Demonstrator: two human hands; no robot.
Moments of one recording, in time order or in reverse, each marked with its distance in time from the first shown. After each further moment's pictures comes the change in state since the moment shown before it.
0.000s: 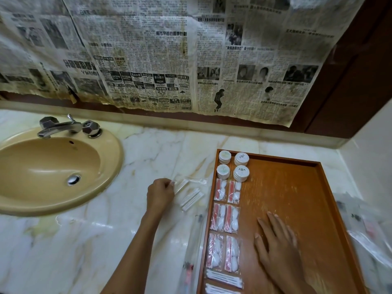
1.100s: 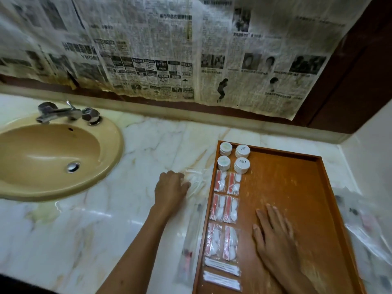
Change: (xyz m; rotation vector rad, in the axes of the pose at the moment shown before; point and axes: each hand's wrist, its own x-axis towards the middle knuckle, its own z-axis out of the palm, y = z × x) left_hand -0.020 0.006 0.020 0.303 -0.090 0.180; right_hand -0.002 0.004 0.007 -0.019 -0.007 -0.008
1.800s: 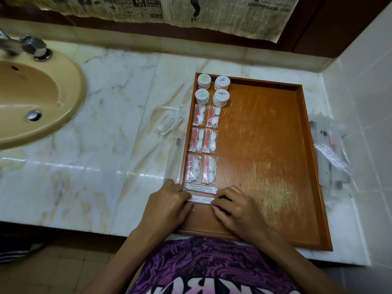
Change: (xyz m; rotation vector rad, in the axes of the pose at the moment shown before) left_hand -0.186 0.004 0.017 0.142 -0.151 0.530; right_hand -0.094 -0.023 -0.006 0.364 0.045 -0.584
